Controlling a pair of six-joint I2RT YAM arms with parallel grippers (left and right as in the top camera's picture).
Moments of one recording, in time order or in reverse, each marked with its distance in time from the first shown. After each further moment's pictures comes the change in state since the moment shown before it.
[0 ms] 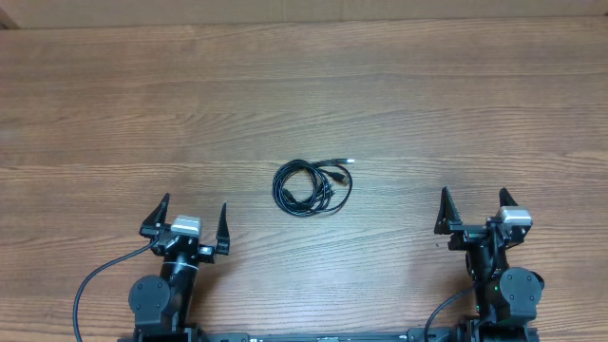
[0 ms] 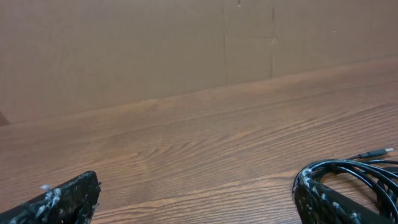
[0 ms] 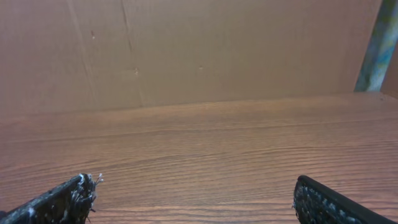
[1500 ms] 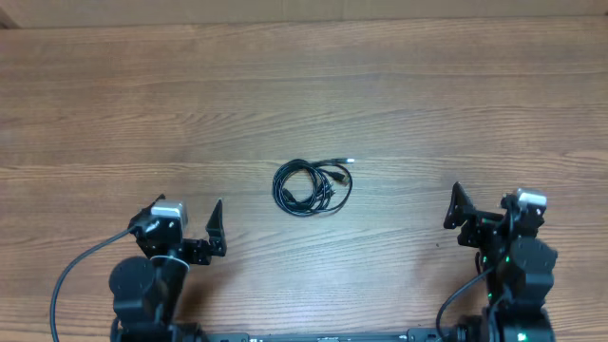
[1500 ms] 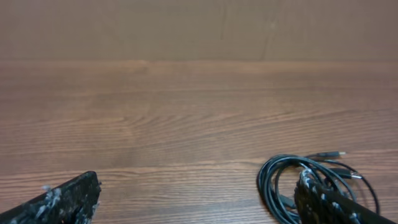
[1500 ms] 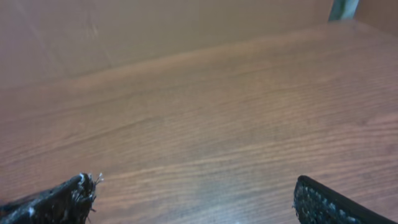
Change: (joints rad) left arm 0.000 0.234 0.335 -0.317 0.004 -0.167; right arm 0.000 0.311 0.290 -0.289 0.102 0.098
